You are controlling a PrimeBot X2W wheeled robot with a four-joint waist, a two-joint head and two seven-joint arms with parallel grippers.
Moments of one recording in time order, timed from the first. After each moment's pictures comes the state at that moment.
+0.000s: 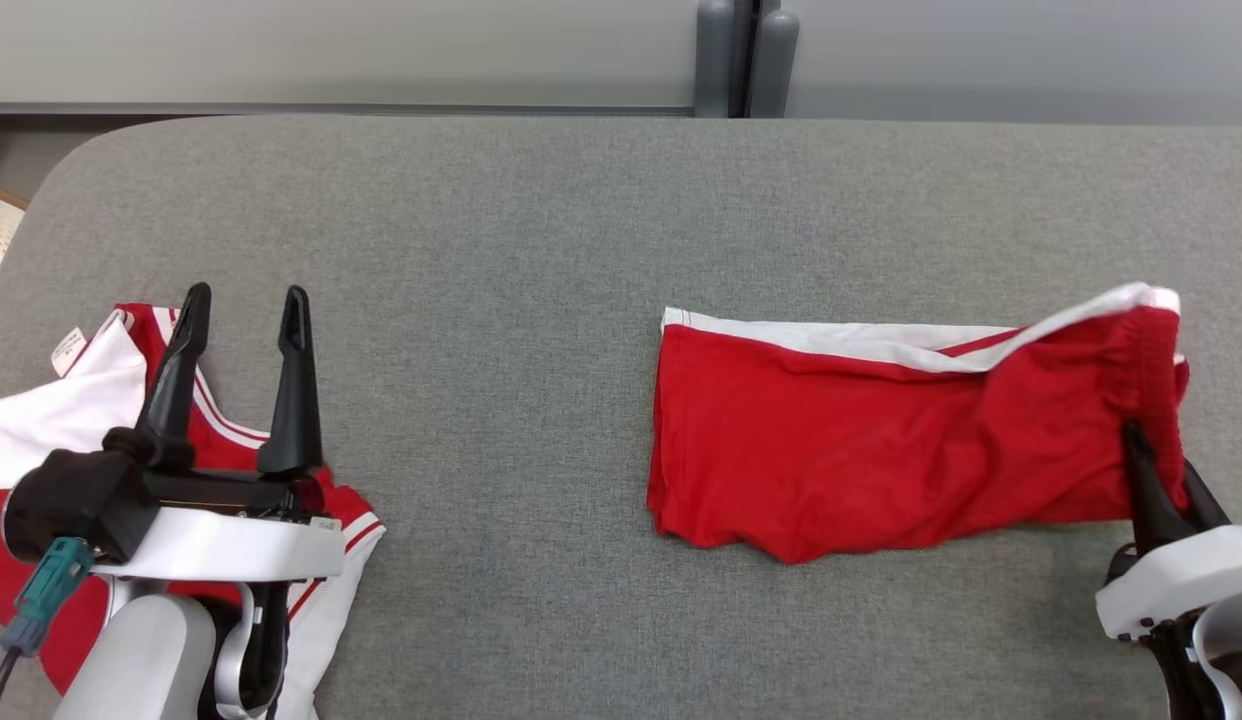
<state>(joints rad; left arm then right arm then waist) -0.21 0.32 -0.24 -0.04 -0.48 0.14 -0.26 -0.11 -0.18 -0.10 0.18 0.30 0.13 0.10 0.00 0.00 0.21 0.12</state>
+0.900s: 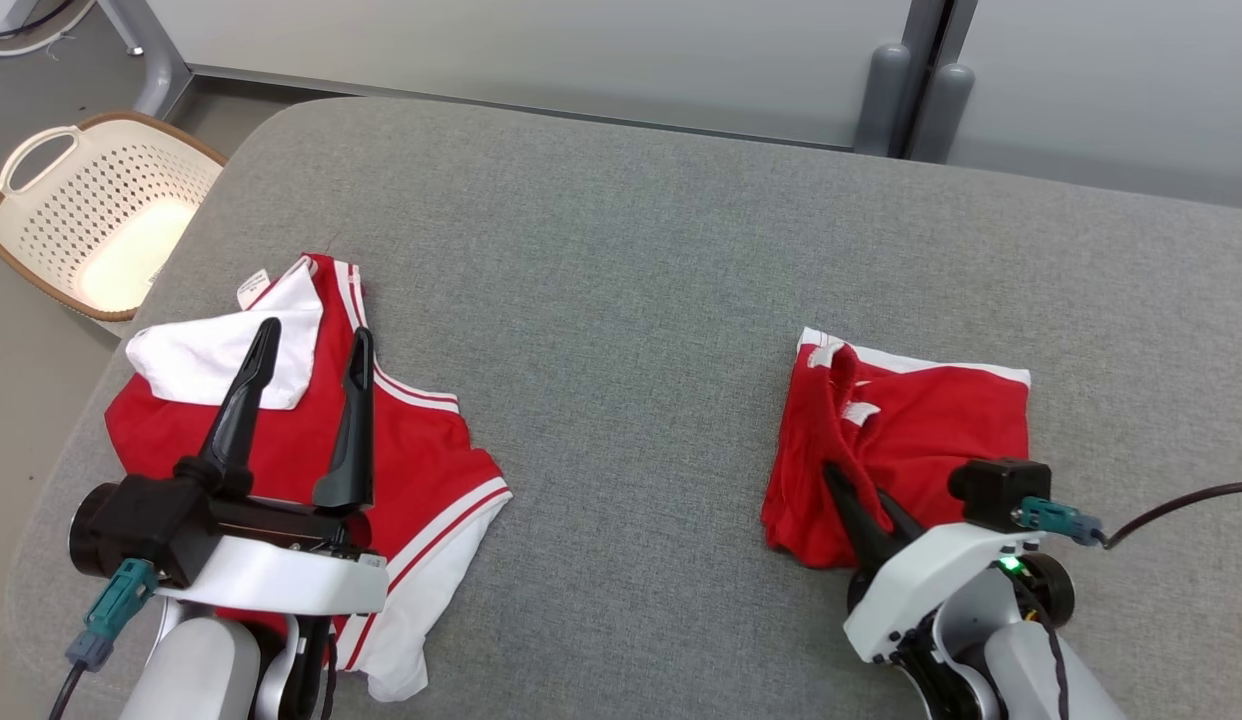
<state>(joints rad) -0.17 0.22 -0.20 0.01 -0.38 0.01 -0.26 -0.25 -0.05 0.27 0.41 0.46 0.13 0.13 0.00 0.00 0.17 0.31</state>
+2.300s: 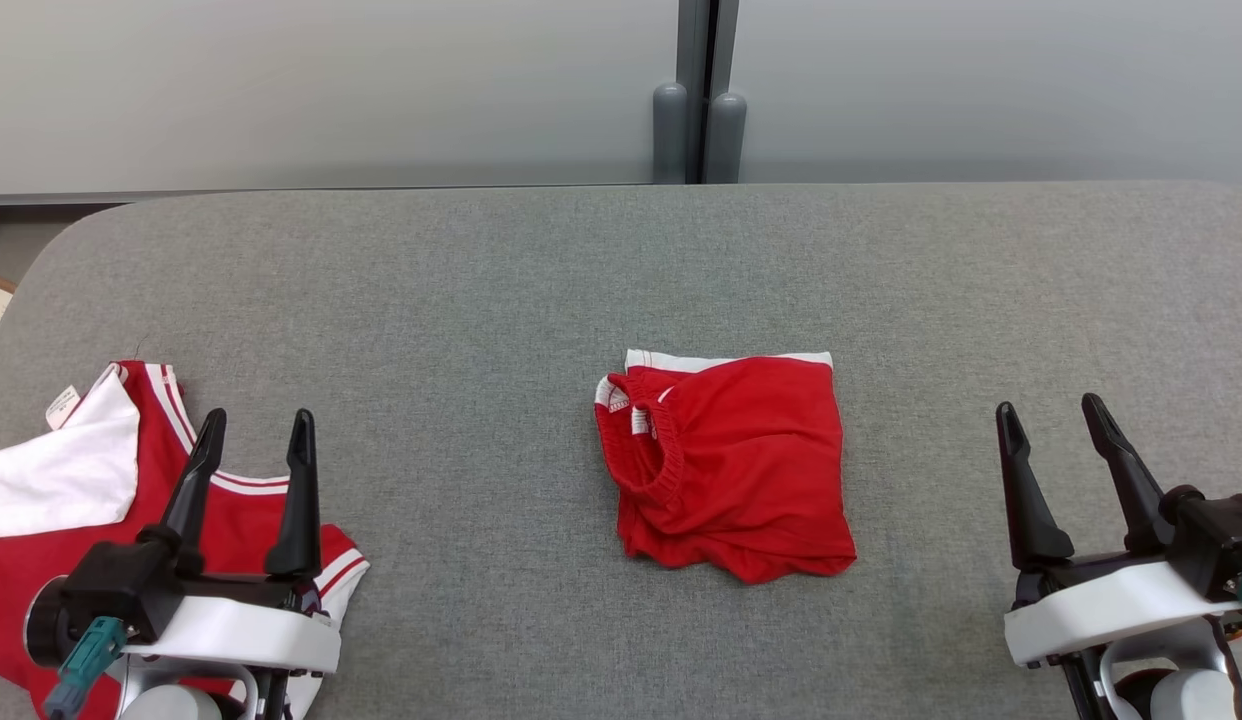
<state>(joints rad) -0.07 0.21 -0.10 0.09 -0.34 0.00 -0.26 -0.05 -0.09 0.02 -0.01 0.16 0.13 -0.03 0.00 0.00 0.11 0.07</state>
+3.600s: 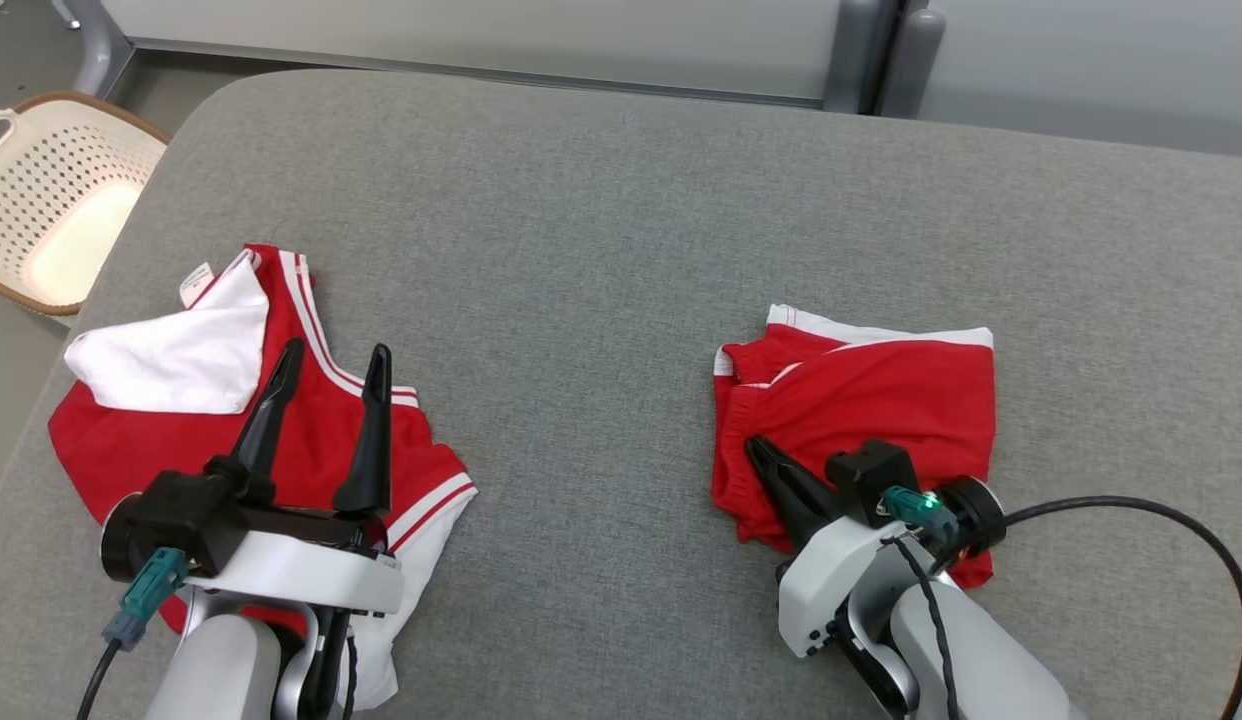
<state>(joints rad) -0.19 0.15 -0.16 0.13 -0.33 -0.05 -0.26 -0.45 -0.05 0.52 0.68 0.21 0.13 -0.11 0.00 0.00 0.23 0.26</state>
